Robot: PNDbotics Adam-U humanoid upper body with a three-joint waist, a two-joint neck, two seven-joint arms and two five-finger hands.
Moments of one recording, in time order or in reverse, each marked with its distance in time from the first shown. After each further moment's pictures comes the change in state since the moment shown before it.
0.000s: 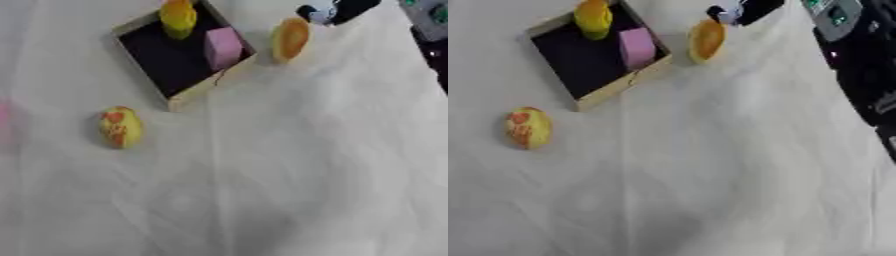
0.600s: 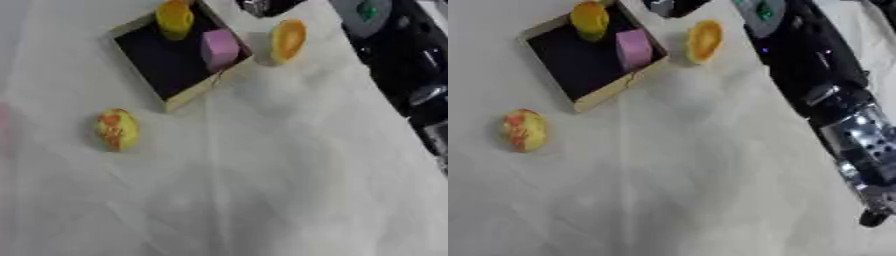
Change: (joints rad) left arm -0.004 0.000 -0.005 0.000 0.013 -0.001 -0.005; right arm -0.117 0.128 0.028 0.006 -0.013 0.061 -0.052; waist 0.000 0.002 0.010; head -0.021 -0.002
